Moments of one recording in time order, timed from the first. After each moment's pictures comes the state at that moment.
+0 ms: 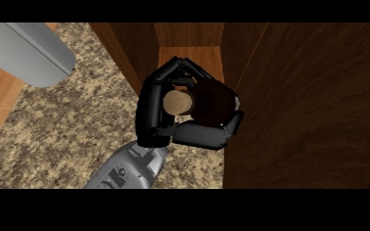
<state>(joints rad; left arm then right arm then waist) -0.51 0.00 -0.52 -1.64 0.07 0.70 0.10 -0.08 -0.13 -0.04 -2.41 -0.26 0.17 0.60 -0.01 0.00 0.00</state>
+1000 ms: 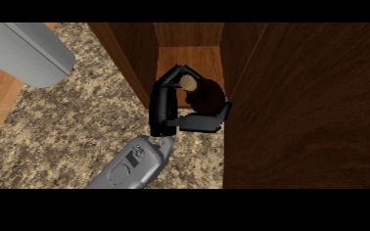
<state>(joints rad) -0.51 0.00 -0.54 -1.34 0.27 0.76 -0.22 -0.07 -0.13 -0.04 -2.41 -0.27 0.19 0.58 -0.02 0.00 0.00</state>
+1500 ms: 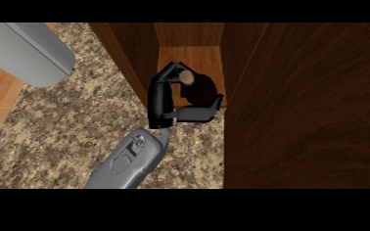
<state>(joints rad) -0.54 0.00 -0.49 -1.21 0.30 0.76 -0.34 -0.06 -0.13 -0.06 -2.40 -0.28 0.20 0.58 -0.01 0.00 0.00</state>
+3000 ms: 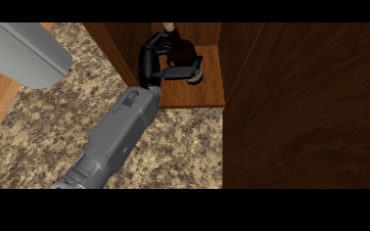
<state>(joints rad) -0.86 0.00 -0.20 -0.65 0.41 0.55 -0.51 -0.06 -0.12 -0.05 -2.39 -0.29 0.20 0.56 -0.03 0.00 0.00</state>
